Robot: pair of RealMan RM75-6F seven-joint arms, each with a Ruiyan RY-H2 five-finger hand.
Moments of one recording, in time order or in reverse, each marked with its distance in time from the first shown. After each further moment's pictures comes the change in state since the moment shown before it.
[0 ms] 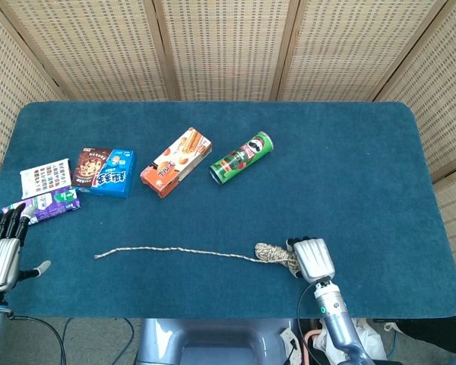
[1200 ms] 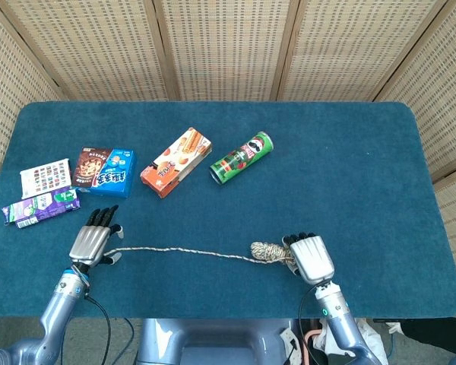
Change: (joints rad) left arm -0.273 -0.365 -0.023 0.320 -0.117 -0.382 0.055; right arm 0.002 0.008 -0.022 0.050 -0.156 0.067 0.036
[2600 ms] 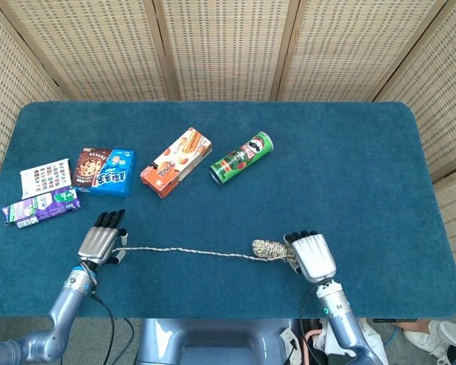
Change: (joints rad) left arm -0.060 -0.041 0.025 0.048 -0.099 -0.072 0.068; right arm -0.003 0.017 0.017 -0.026 0.001 -0.001 -0.026
